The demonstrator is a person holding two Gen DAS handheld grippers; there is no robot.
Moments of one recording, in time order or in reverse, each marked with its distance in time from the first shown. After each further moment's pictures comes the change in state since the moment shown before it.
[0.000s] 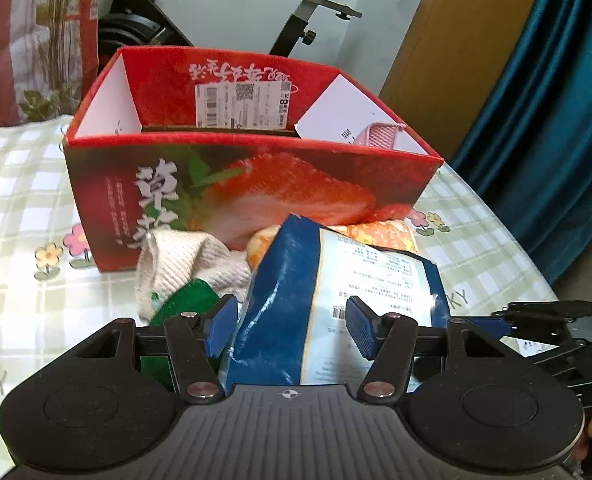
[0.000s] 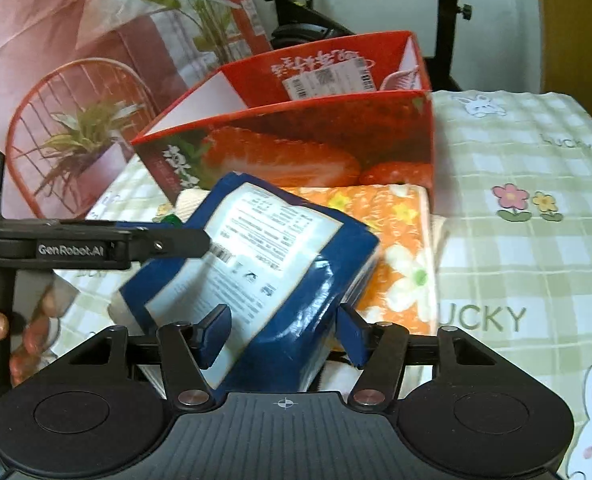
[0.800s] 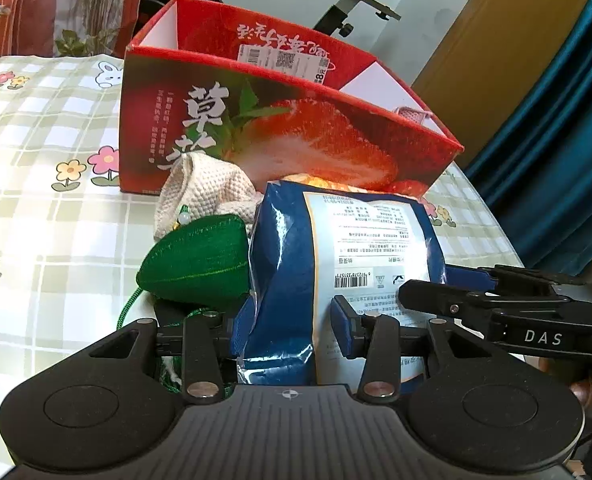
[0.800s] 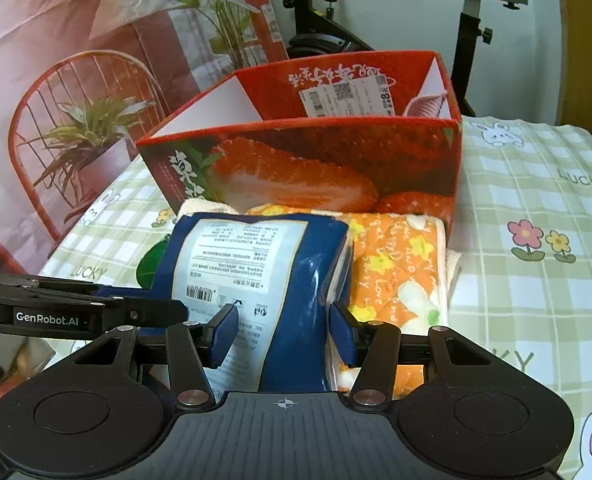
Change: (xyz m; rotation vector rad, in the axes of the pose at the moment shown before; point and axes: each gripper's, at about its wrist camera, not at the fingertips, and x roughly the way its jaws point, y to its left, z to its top) left arm -0.009 0.013 -0.037 -0.160 0.025 -0.005; right arm 0.014 0.006 0.015 -0.075 -0.019 -0.010
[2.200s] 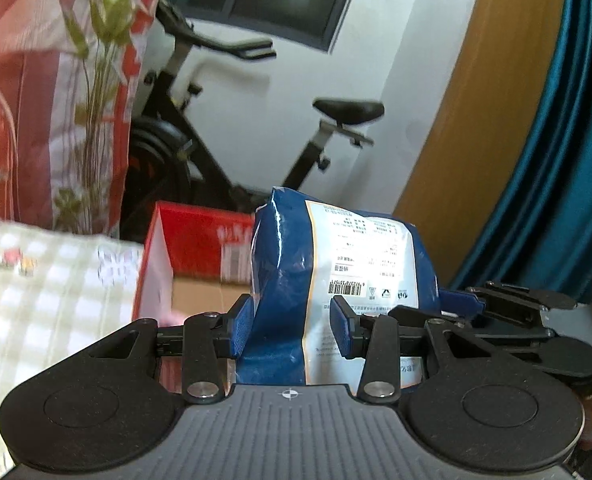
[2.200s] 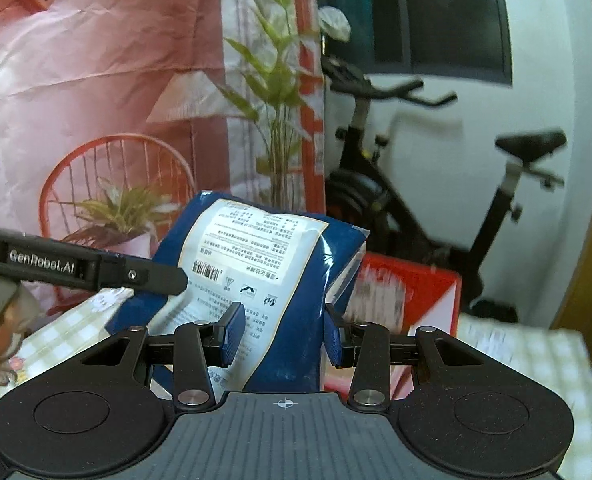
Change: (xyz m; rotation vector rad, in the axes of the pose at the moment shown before) left arm -0.073 -0.039 0.108 0.109 -0.363 0.026; right arm -0.052 0.030 0.122 -0.308 -0.333 -0.006
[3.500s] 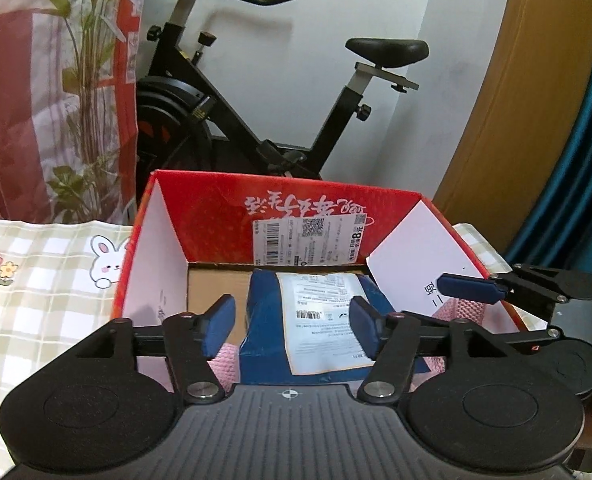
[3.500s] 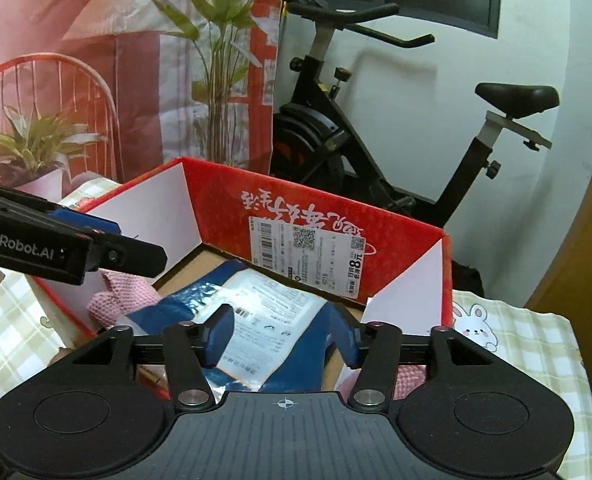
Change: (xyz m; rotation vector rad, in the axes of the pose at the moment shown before) left arm 0.112 0.033 0.002 0.052 0.155 0.094; right arm 0.131 -0.037 -0.038 -0.015 0.183 -0.159
